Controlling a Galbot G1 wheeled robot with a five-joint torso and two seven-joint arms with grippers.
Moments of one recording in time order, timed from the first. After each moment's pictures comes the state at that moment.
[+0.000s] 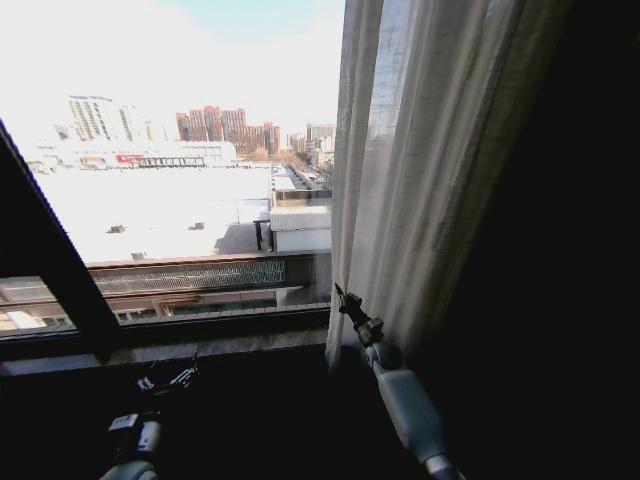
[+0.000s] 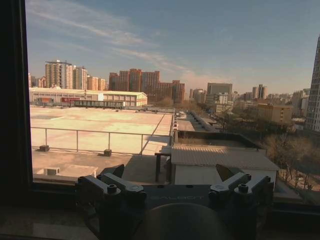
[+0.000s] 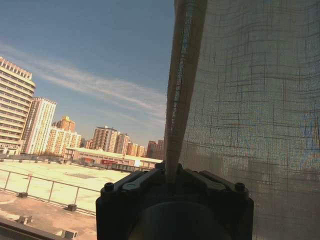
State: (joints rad) left arm 1.63 -1.17 -0.70 -2.03 -0.49 -0.01 -0.21; right arm -0.71 1.42 0.36 1.18 0.14 0.36 -0.31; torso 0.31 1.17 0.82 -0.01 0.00
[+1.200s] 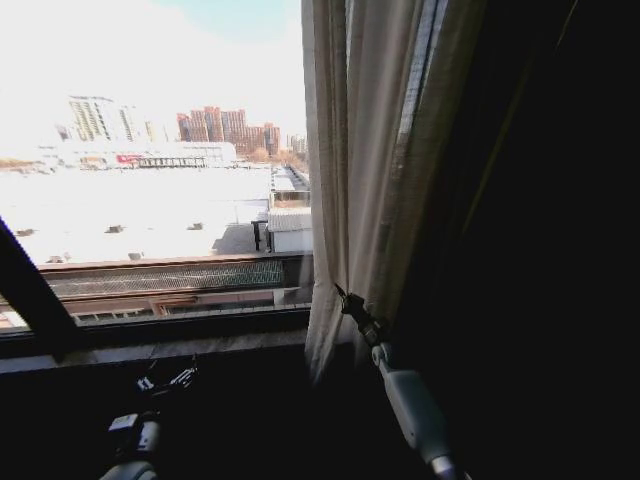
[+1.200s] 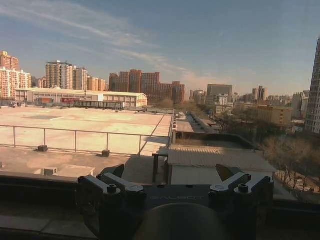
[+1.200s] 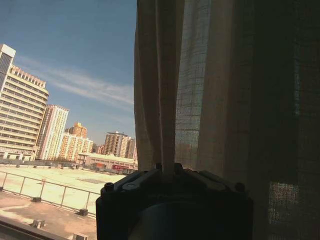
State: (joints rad) left arm 1.63 -1.17 -0.70 -2.03 -0.49 -0.01 -0.21; right arm -0.72 1.39 0.37 1.19 0.20 0.36 -0.39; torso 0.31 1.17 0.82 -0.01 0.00
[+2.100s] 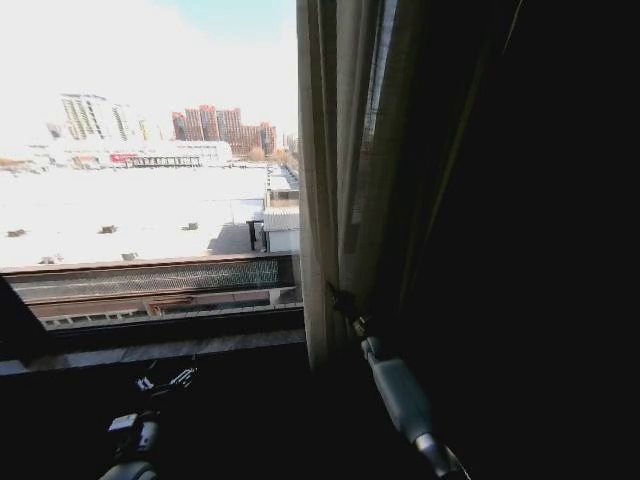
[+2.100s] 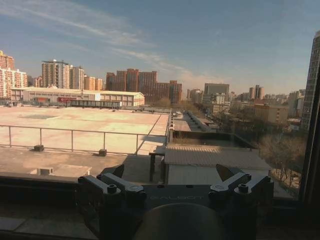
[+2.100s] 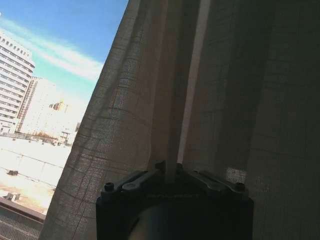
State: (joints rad) left arm 1.63 -1.17 -0.70 -2.03 -0.49 -0.01 -0.21; right arm -0.57 1.44 0.33 0.97 0.04 0.40 -0.26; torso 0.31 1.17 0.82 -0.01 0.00
